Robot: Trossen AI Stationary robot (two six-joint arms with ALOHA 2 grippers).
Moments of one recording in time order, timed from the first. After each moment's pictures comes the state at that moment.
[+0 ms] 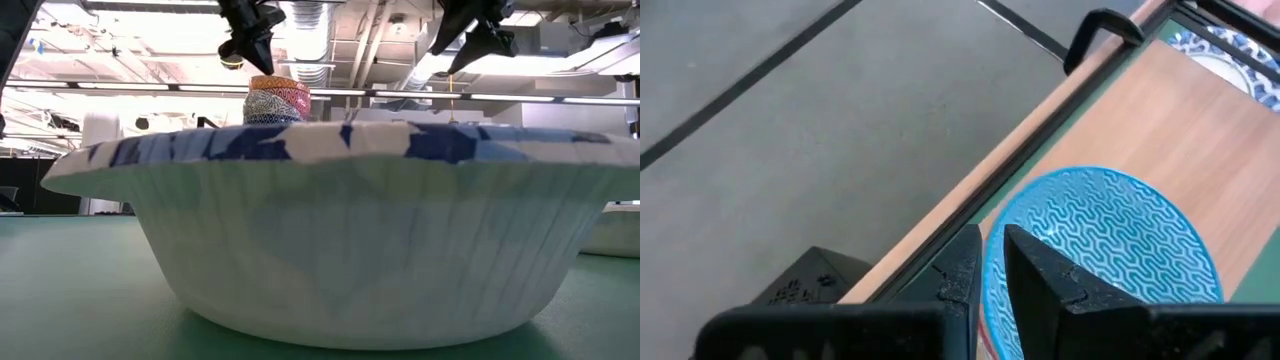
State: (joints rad) left arm 0.74 1.75 2.13 -1.14 -0.04 -0.02; right arm -0.15 1.18 1.28 -0.96 0.18 0.69
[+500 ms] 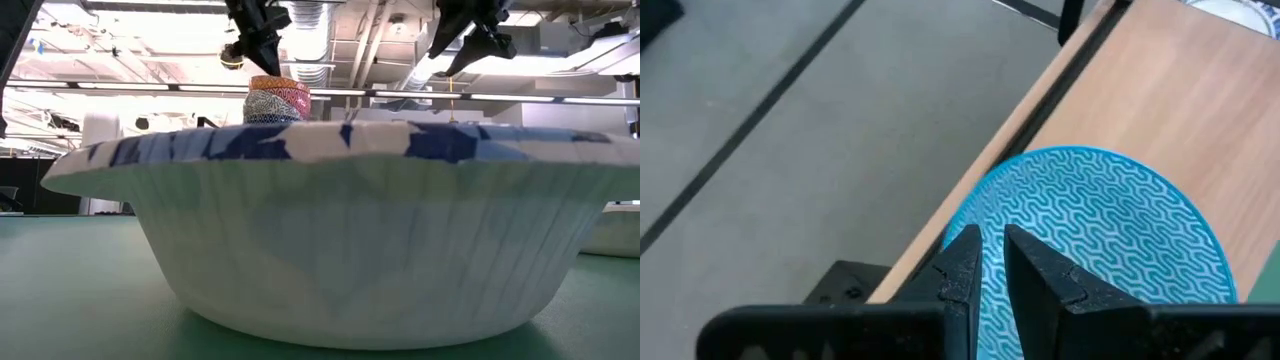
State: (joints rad) left arm 0.67 1.75 2.07 -1.10 -0.12 0.09; right arm -0.20 1.18 1.28 -0.95 0.19 0.68
